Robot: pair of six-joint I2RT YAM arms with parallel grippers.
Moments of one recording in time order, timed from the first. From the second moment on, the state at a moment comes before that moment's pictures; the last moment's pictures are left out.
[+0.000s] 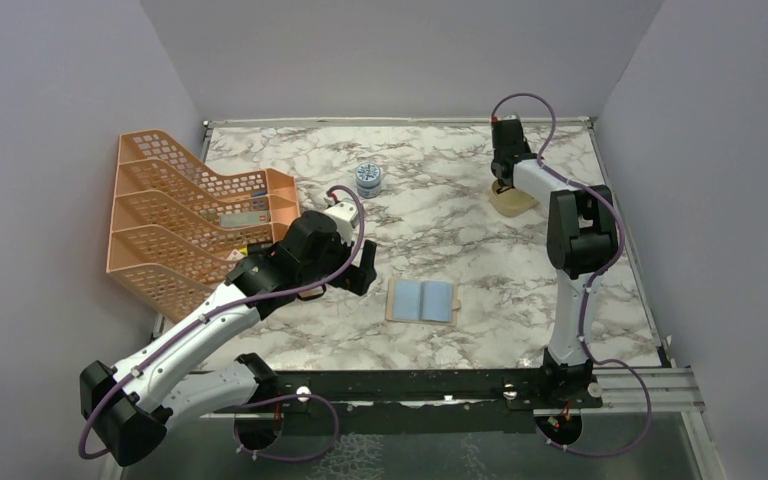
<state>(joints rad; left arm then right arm) -0.75 0.97 0.88 -0.58 -0.02 -0.28 0.16 2.15 1.58 -0.20 0.71 -0.36</state>
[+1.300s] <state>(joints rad) -0.68 0.82 0.70 -0.26 0.23 -0.49 0.27 1.37 1.16 -0.48 -0.11 0.19</state>
